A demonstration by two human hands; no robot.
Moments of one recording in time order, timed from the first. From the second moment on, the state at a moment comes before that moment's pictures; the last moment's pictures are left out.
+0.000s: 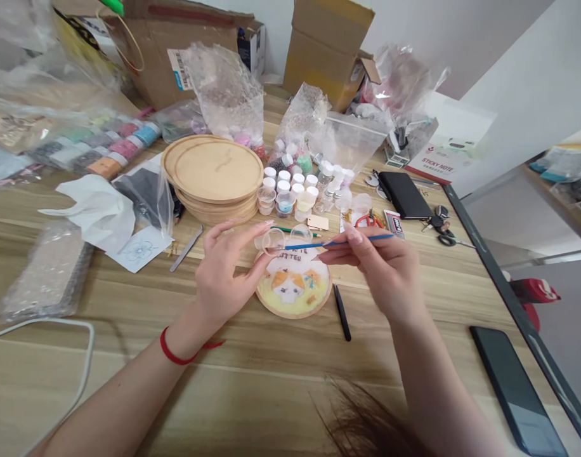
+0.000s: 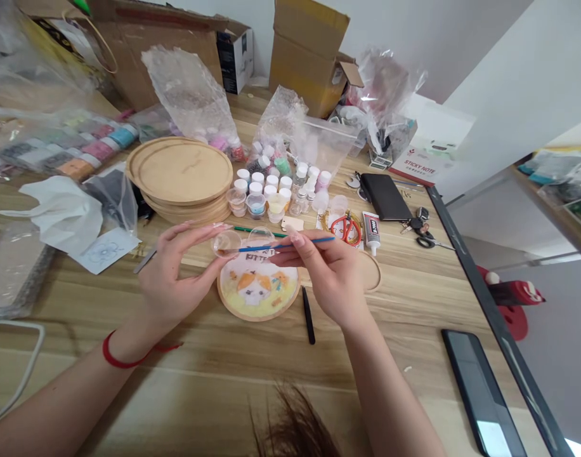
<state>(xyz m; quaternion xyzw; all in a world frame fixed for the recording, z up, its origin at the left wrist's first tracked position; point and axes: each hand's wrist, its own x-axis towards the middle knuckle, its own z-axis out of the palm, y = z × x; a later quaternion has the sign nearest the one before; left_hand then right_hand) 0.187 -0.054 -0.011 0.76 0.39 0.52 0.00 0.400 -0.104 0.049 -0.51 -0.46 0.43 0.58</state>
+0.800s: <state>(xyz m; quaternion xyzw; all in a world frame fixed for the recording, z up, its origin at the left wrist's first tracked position) 0.182 -0.047 -0.011 0.74 0.48 0.47 0.03 0.455 -0.087 0.053 -0.64 -0.41 0.32 0.57</state>
